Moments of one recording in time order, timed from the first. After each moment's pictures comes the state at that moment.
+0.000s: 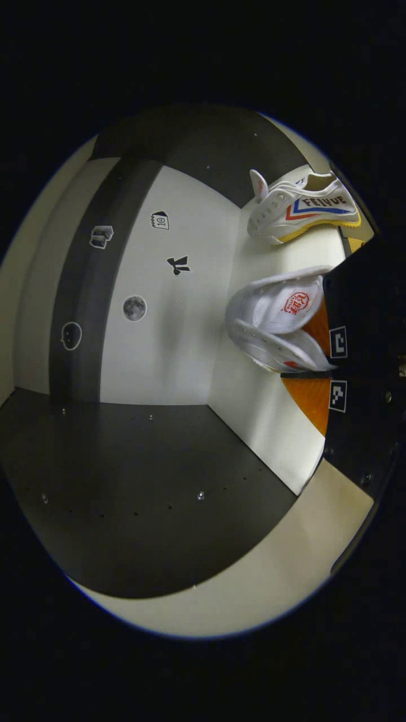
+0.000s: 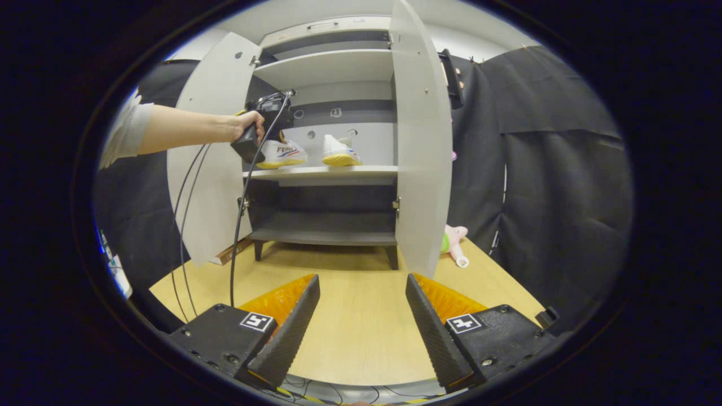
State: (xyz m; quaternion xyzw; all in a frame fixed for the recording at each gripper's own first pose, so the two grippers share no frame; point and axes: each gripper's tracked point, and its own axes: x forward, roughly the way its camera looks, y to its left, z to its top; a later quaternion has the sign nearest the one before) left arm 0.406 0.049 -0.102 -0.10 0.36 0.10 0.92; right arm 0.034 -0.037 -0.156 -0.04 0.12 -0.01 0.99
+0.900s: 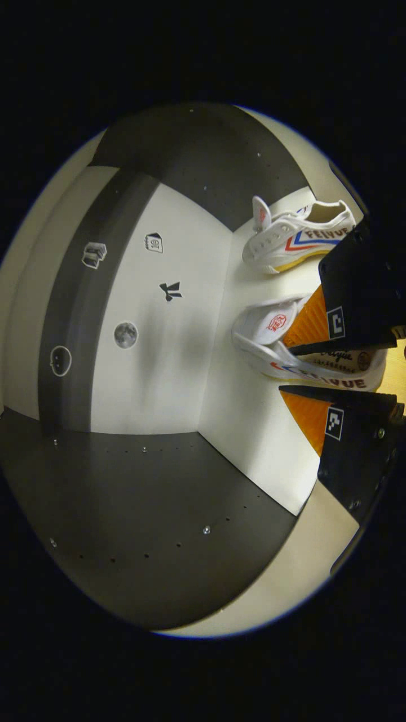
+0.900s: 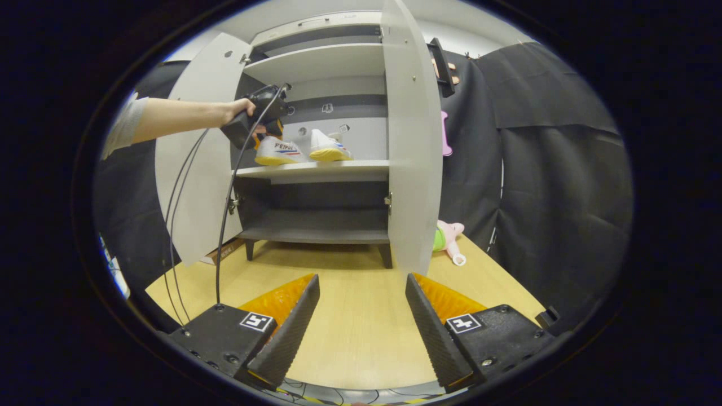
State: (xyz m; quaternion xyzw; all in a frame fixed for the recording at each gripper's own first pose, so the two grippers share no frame) left arm 0.391 0.019 -0.065 -0.13 0.37 0.03 0.92; right arm 0.052 -0.042 -0.163 -0.03 0.13 0.00 0.99
